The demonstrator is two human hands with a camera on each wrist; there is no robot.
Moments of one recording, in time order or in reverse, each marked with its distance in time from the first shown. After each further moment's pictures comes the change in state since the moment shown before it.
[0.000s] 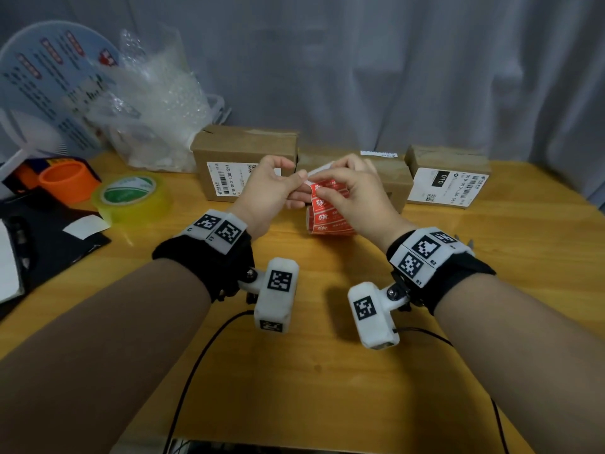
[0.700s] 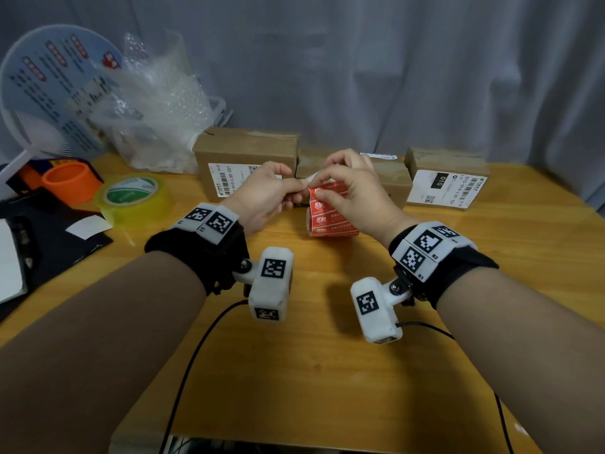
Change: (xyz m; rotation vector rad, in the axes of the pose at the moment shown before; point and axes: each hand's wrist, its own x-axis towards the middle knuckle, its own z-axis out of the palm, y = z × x) left_hand -0.001 0.010 -0.003 0.017 -0.006 -0.155; right_hand 0.005 -0.002 -0.005 -0.033 -0.075 -0.054
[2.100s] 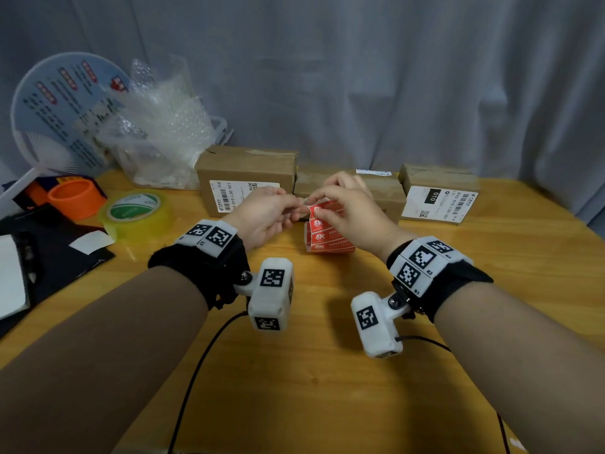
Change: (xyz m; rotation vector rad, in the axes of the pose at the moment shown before) left_hand 0.005 -0.001 0.000 -0.059 -0.016 -0.072; right_hand -0.002 0.000 -0.005 -0.066 -0.092 -0.003
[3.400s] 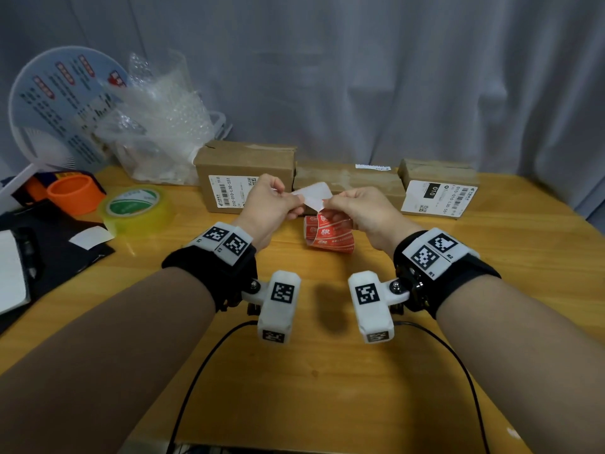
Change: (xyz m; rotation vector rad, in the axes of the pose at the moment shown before) left_hand -0.001 -0.015 0.008 0.092 0.150 0.228; right_hand -0.002 -0.002 -0.003 0.694 -0.041 0.629
